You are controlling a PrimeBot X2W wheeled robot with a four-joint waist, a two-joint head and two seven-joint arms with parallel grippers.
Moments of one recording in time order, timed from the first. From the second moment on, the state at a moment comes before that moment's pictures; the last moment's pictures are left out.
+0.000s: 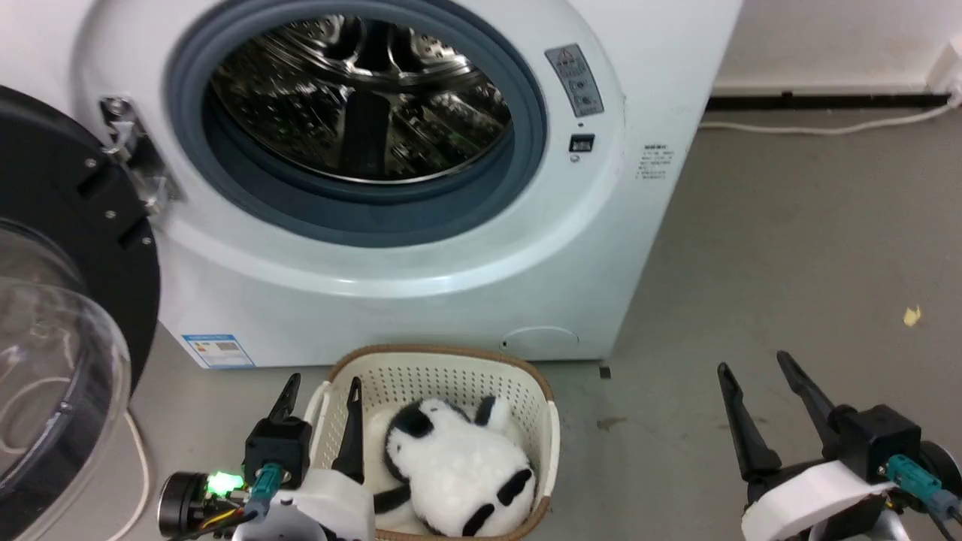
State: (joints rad) left arm -0.04 0.05 -0.08 0.10 0.00 0.04 -0.06; right arm -0.01 -0.05 -0.02 0.00 0.06 0.13 -0.06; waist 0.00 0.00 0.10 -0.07
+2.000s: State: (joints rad) left arm -0.68 0.19 -0.28 0.95 -0.11 -0.02 0.22; right arm -0.14 -0.05 -0.03 -0.07 0.33 0.13 -0.19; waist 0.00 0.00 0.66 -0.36
